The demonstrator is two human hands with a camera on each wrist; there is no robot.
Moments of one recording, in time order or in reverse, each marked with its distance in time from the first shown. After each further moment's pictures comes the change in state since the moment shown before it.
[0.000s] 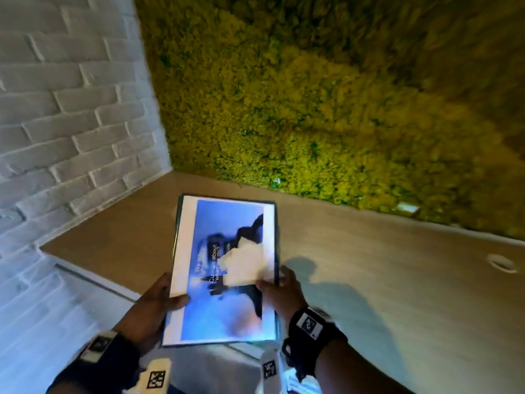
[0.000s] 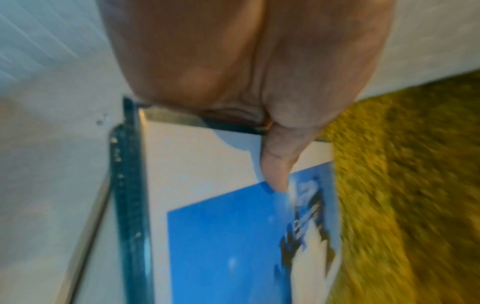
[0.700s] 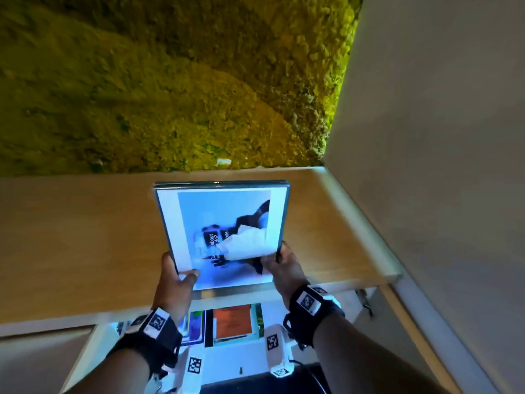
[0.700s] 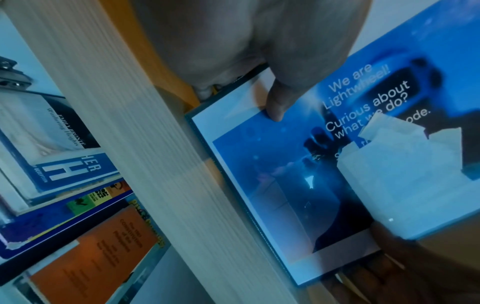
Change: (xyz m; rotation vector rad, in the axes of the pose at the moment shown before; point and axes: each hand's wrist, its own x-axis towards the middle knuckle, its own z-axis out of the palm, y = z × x) left_hand -0.083 -0.112 0.360 0.401 -0.132 0.247; right_hand -0.217 0.111 -0.345 0.223 0.432 -0.068
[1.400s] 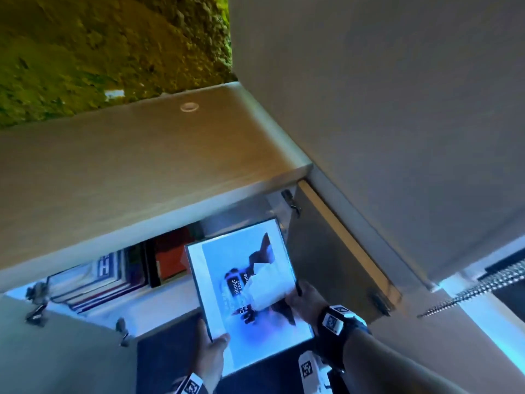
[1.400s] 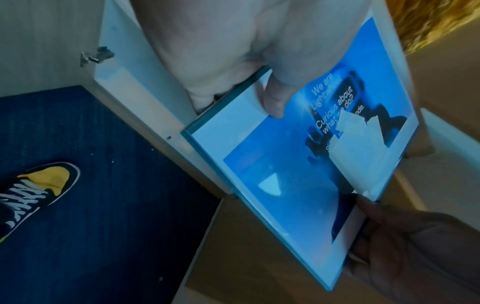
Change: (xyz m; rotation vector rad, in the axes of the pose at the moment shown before) left_hand -0.277 -0.140 0.158 -0.161 -0.373 -0.519; right_hand -0.217 0.214 -0.190 -0.225 0.044 0.559
